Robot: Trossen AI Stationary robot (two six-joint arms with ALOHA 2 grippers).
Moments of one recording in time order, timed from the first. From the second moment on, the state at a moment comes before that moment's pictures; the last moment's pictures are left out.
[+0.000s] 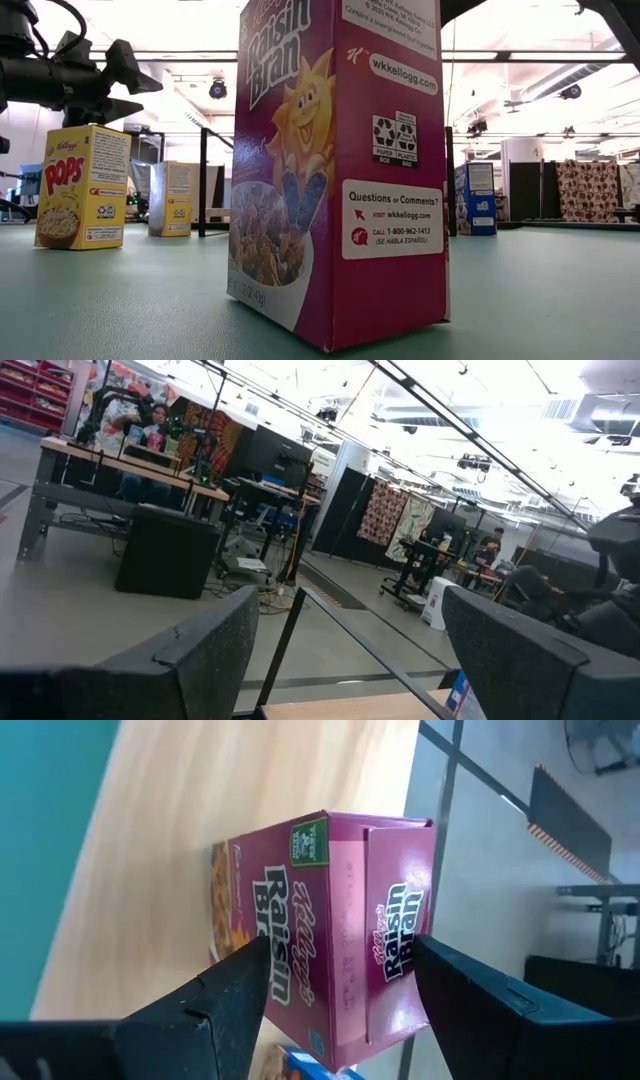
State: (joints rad) left arm 0.38 0.03 0.02 0.29 -0.67 -0.19; right arm -0.44 1.89 1.60 -0.62 0.14 -0.85
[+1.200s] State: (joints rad) left arm 0.38 0.03 0.02 0.29 -0.67 -0.19; right arm -0.46 1.87 1.60 -0.57 0.07 -0.94
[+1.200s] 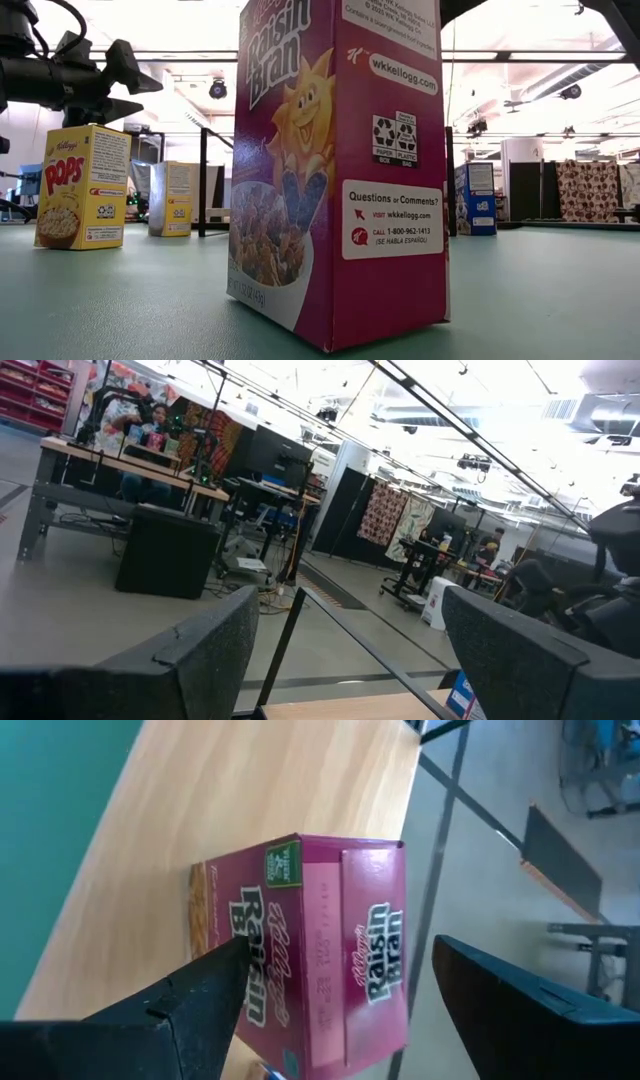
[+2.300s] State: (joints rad) left arm 0.38 0.03 0.02 0.29 -0.67 -0.19; right arm -0.47 1.89 1.60 -0.65 0.04 -0.90
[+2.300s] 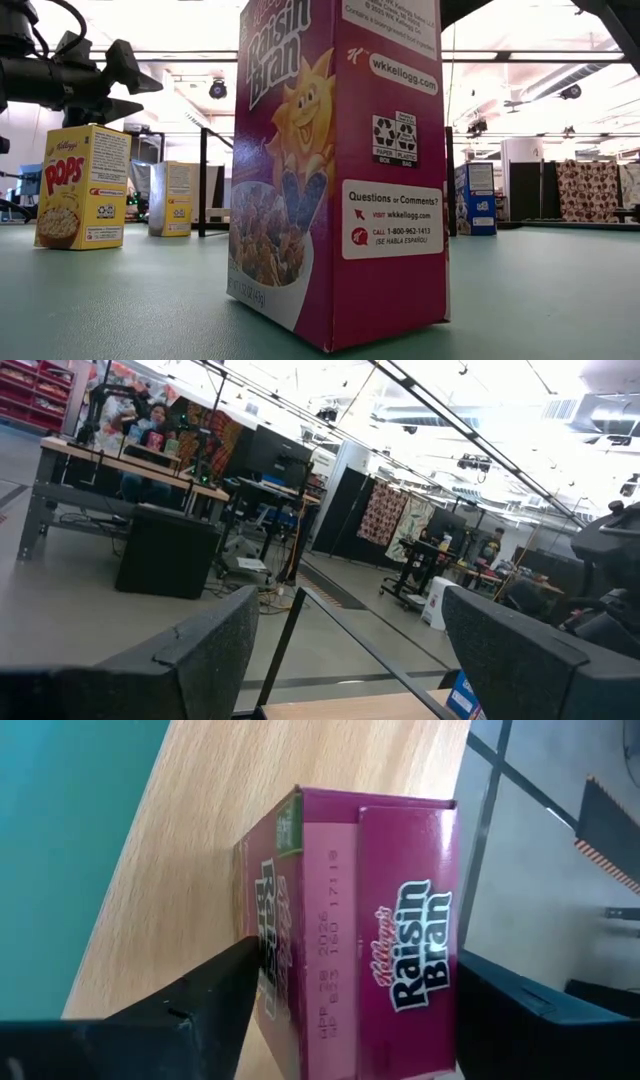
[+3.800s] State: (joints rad) left arm 0.38 0.03 0.02 0.29 -0.67 -0.19; right arm -0.57 1.89 1.60 -0.56 0.03 -0.87
